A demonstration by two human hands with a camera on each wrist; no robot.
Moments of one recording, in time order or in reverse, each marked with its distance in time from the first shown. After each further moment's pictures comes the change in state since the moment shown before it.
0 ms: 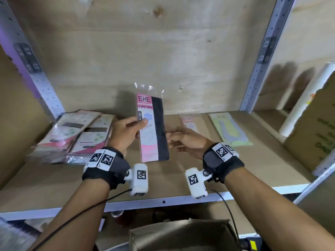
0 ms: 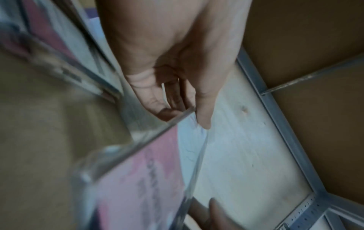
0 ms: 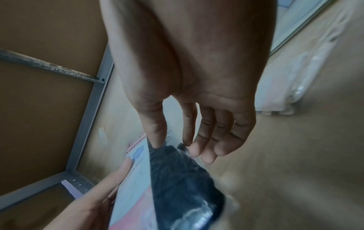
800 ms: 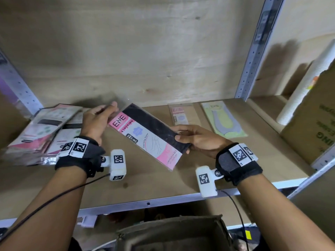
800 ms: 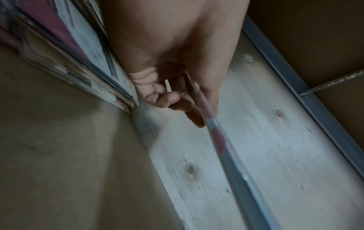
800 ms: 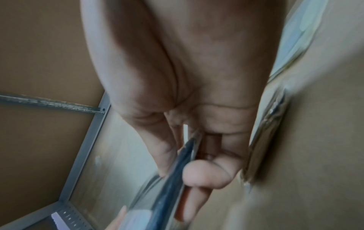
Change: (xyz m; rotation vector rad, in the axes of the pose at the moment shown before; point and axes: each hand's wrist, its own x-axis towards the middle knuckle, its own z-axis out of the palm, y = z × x) left_hand 0.044 -0.010 -0.004 -0.070 0.187 -0.090; right_hand -0.018 0.025 -0.070 -0.042 -0.194 -0.093
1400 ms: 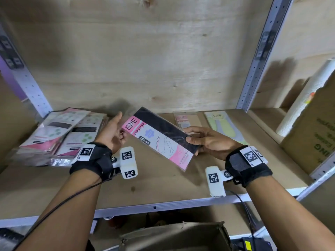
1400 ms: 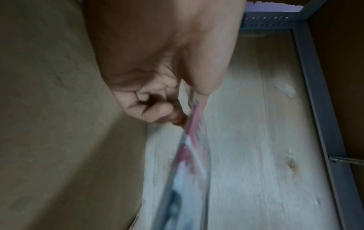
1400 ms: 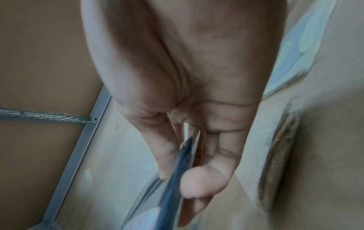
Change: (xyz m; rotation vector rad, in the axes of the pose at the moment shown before) left_hand -0.009 0.000 -0.003 -0.345 -0.166 -0.527; right_hand -0.003 -0.014 -0.008 0.078 0.081 0.046
